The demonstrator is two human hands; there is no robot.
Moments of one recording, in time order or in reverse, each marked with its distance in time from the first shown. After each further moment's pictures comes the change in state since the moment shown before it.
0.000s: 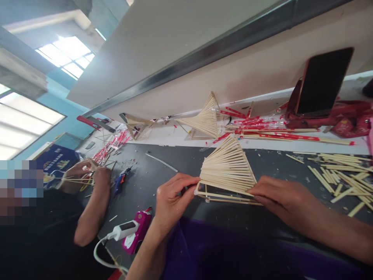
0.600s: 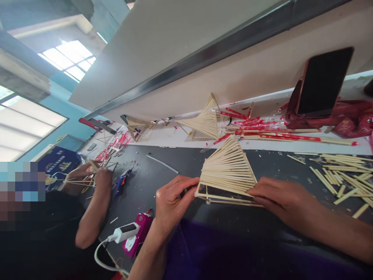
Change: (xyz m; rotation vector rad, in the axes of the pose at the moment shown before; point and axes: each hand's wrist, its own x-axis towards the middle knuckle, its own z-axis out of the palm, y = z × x) left_hand -0.002 -0.003 0.000 0.076 0.029 0.051; right_hand 0.001 0.007 0.006 0.013 -0.005 -0.011
